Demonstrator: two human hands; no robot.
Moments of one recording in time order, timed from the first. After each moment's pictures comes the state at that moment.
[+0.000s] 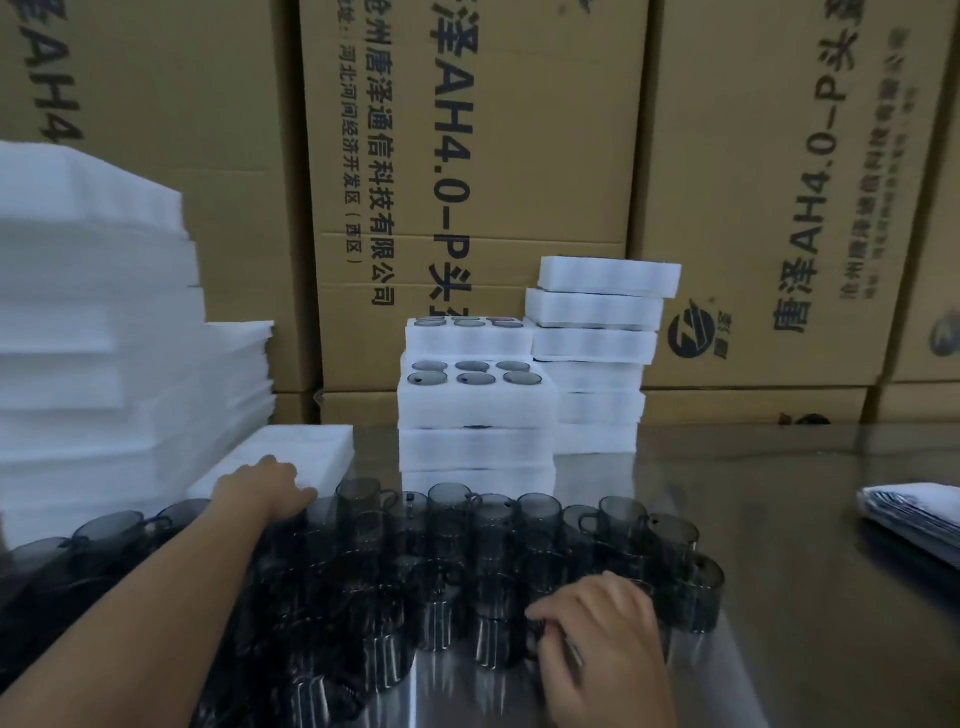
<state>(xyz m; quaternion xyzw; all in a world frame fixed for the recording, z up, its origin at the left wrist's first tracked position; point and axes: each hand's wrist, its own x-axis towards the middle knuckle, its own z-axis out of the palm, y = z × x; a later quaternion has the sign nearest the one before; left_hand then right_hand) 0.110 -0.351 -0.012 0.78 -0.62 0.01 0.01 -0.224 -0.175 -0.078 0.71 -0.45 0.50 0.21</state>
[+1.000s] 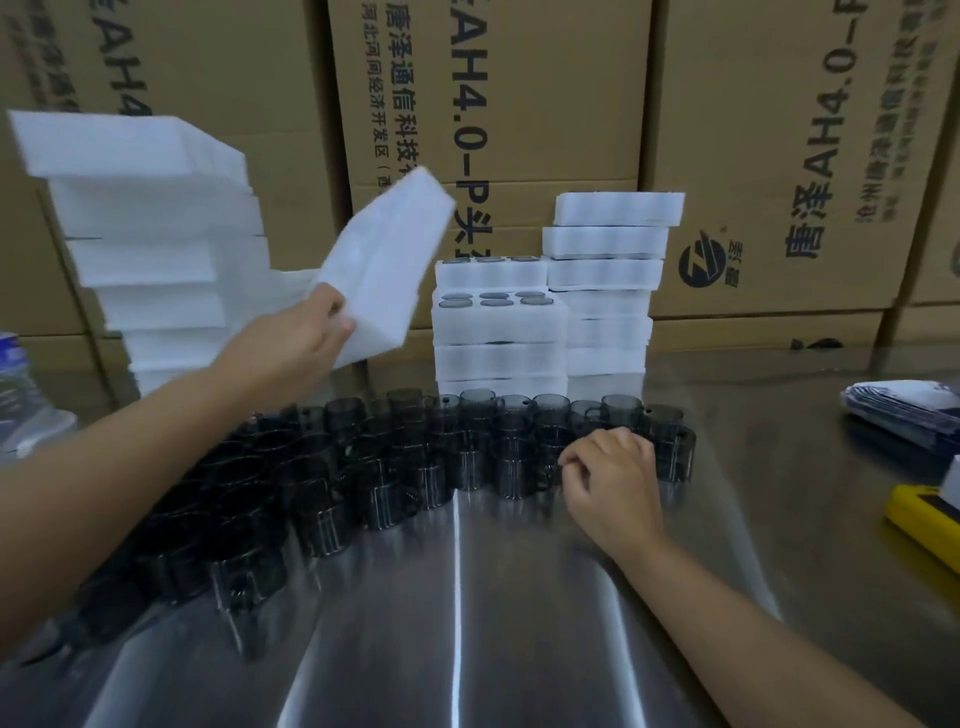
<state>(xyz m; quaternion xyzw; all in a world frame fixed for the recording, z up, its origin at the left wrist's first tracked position) 0.077 -0.159 0.067 0.59 -0.73 0.17 0.29 -0.236 -0.151 -0.077 0.70 -0.53 0.45 0.14</state>
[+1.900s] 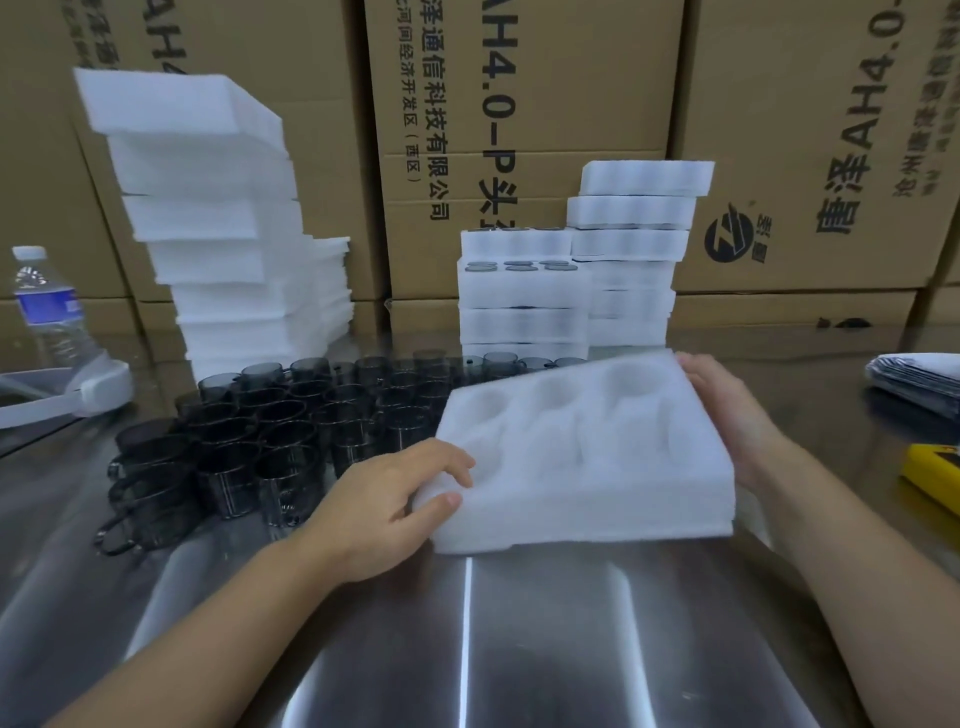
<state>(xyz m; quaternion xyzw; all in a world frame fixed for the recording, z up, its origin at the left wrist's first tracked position) 0.026 -0.043 -0.063 0.43 -0.84 -0.07 0.32 -0.295 -0.125 -0.032 0.51 -0.42 0.55 -0.51</state>
